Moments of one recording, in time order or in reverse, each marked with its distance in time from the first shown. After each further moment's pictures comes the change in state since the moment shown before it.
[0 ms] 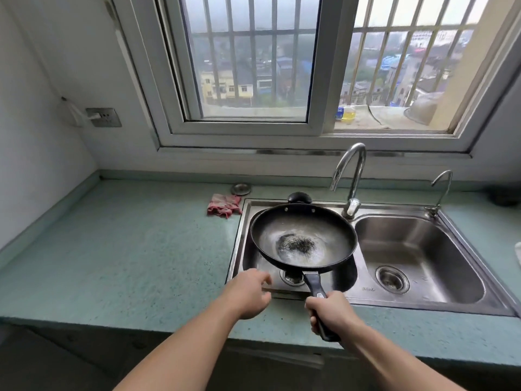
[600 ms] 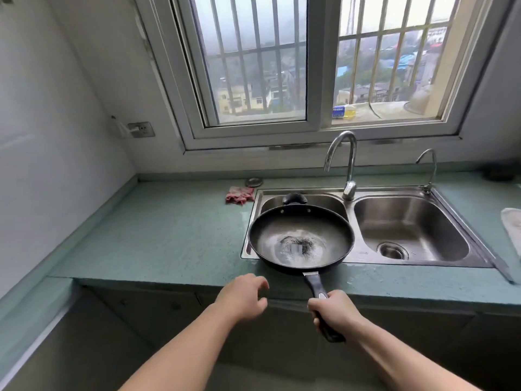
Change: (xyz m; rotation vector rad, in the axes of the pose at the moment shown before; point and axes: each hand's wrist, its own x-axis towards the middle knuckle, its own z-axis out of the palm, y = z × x) left_hand -0.152 0.022 0.031 0.133 0.034 -0.054; right_hand -0.120 0.073 -0.015 -0.035 -0.099 -0.043
